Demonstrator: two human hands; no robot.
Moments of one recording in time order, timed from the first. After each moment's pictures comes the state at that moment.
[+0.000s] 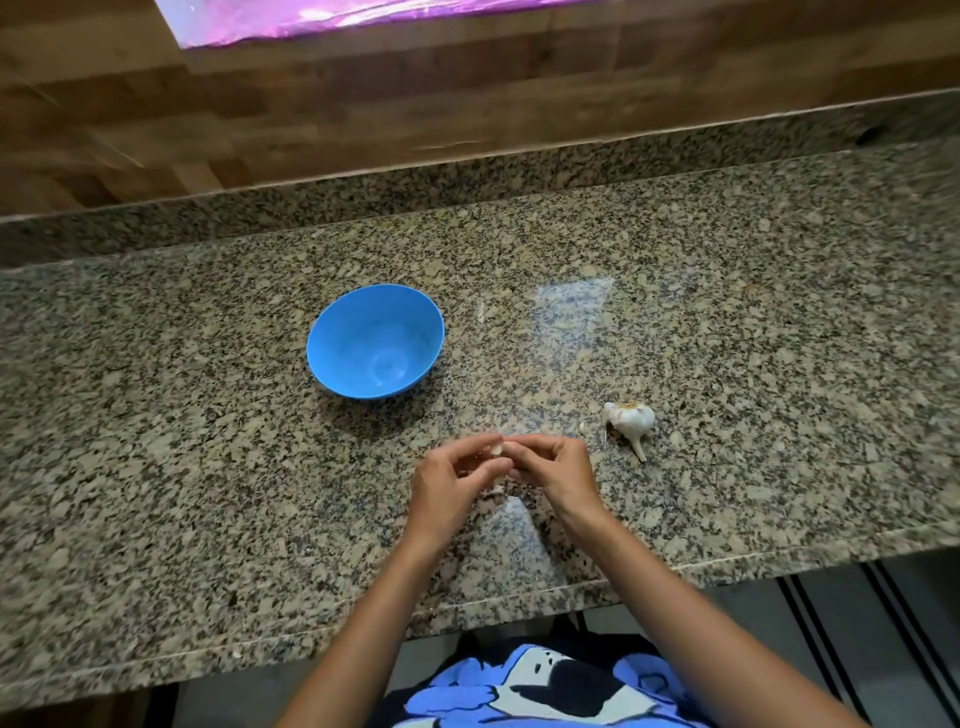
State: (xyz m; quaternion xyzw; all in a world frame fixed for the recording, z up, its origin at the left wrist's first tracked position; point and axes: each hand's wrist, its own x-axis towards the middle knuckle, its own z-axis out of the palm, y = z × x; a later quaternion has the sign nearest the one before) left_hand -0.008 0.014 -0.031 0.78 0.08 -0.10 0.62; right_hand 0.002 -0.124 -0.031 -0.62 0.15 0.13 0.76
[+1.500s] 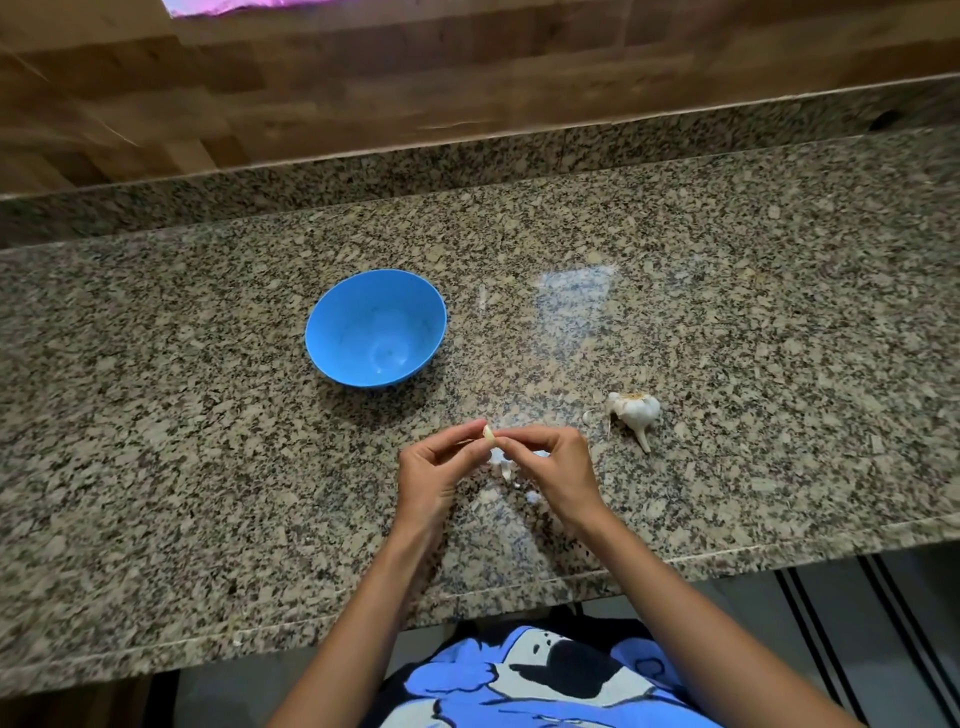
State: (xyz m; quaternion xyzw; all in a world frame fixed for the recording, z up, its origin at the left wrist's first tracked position) left_hand -0.012 0.019 -0.022 0.60 0.17 -0.08 0.78; right_hand -0.001 -0.123 -0.033 -0.74 0.05 0.09 0.66
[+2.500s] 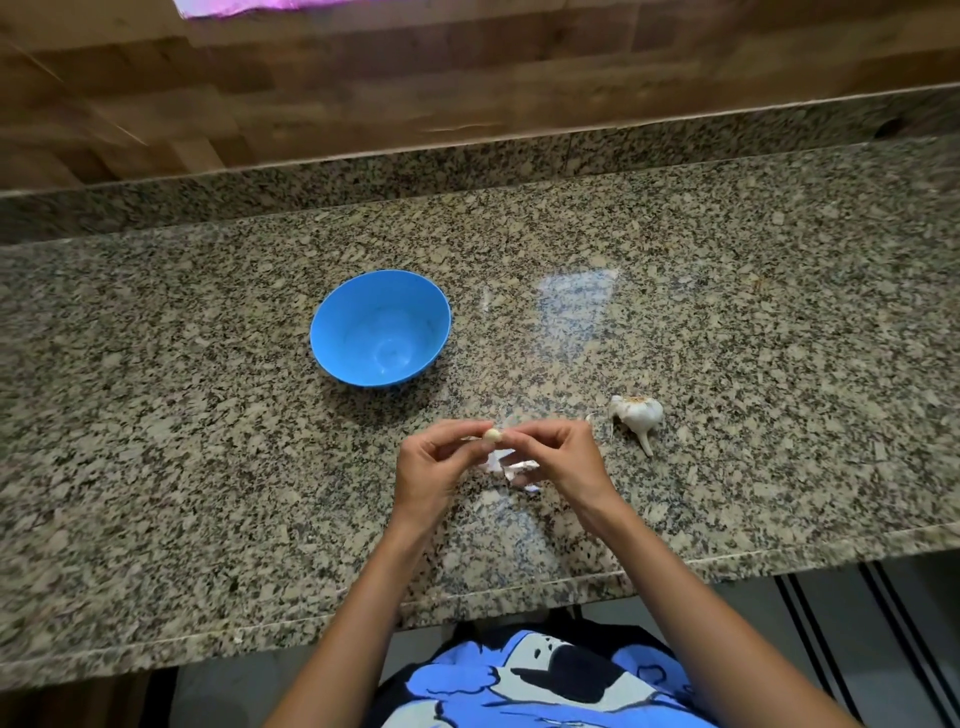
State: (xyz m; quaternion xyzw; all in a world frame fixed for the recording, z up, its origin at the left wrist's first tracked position) left_hand -0.006 0.027 -0.028 0.67 0.06 -0.04 0.74; right_hand 0.002 -0.129 -0.011 -0.65 0.06 0.16 0.74
